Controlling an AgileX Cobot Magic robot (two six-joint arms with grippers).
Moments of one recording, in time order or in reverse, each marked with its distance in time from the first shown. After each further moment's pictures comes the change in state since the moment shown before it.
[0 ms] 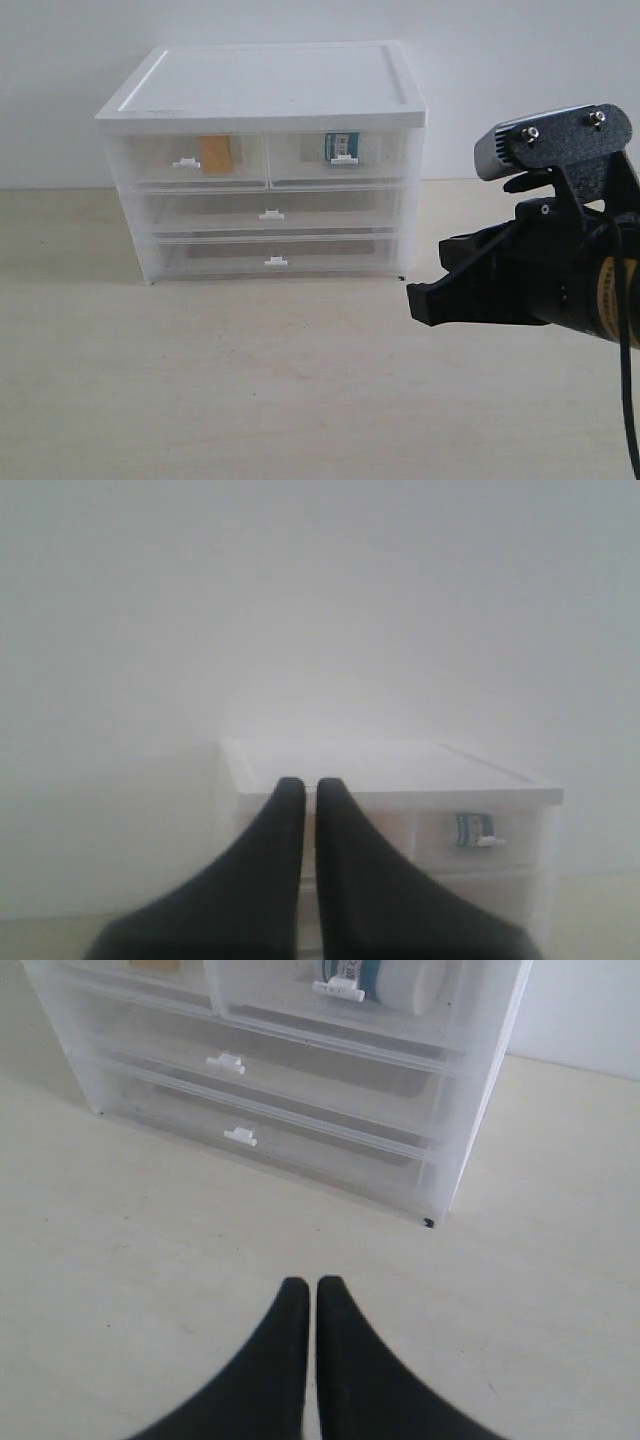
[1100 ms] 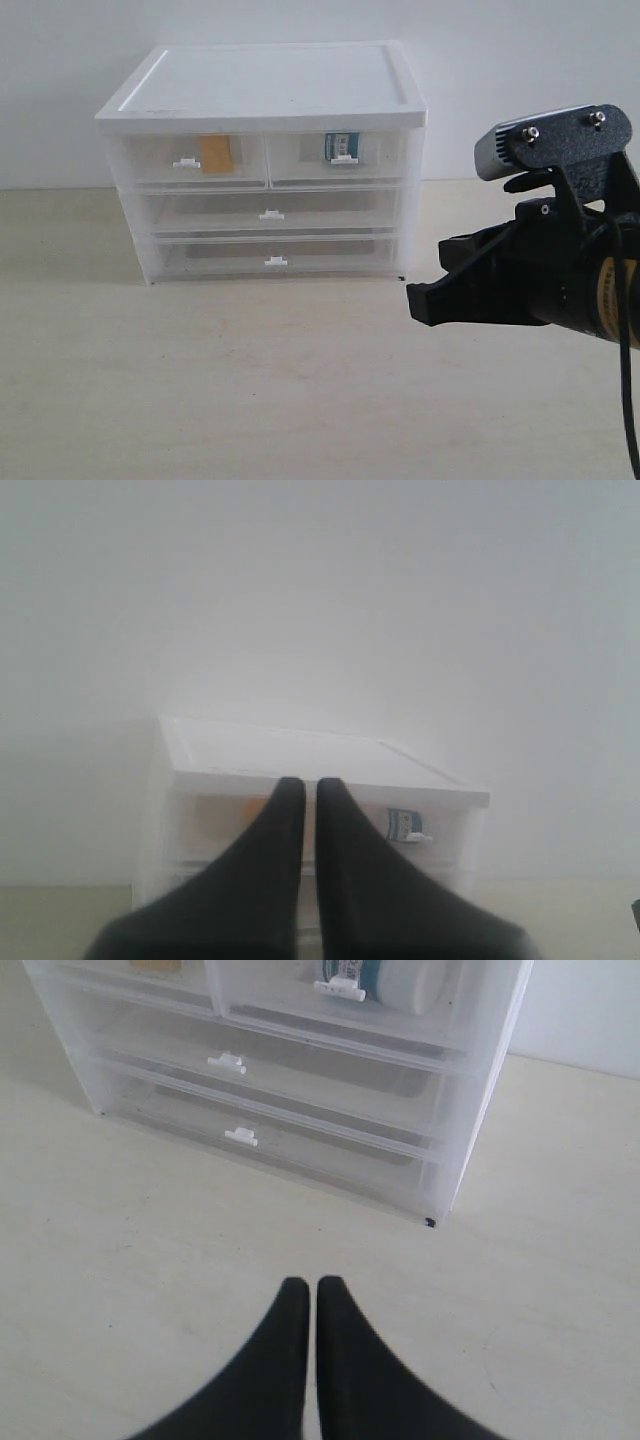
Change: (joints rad) left arm 0.000 -0.011 0.025 -0.005 0.071 -0.123; right arm 0.000 0.000 0.000 0.000 0.000 0.004
